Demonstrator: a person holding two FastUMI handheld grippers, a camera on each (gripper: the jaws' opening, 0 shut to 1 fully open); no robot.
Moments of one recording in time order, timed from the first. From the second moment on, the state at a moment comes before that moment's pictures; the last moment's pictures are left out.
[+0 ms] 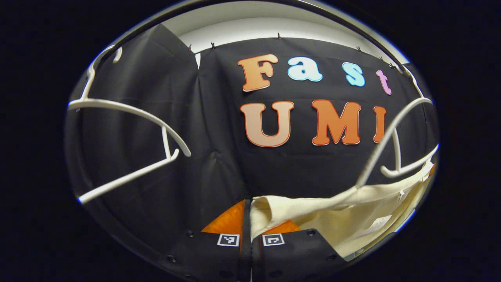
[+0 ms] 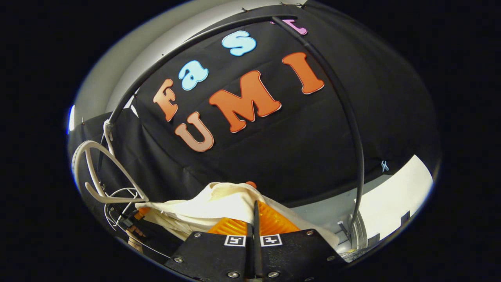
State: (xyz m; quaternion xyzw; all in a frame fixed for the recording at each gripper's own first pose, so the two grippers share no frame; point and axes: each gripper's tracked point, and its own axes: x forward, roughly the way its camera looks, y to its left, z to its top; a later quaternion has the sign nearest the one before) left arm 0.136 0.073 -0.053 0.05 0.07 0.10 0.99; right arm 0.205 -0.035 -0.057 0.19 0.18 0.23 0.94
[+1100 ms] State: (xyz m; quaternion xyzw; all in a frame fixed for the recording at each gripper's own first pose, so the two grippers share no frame) left arm 0.116 0.018 -0.189 0.02 0.19 0.00 0.98; right arm 0.158 0.082 -0.235 0.19 0.26 0.16 0.93
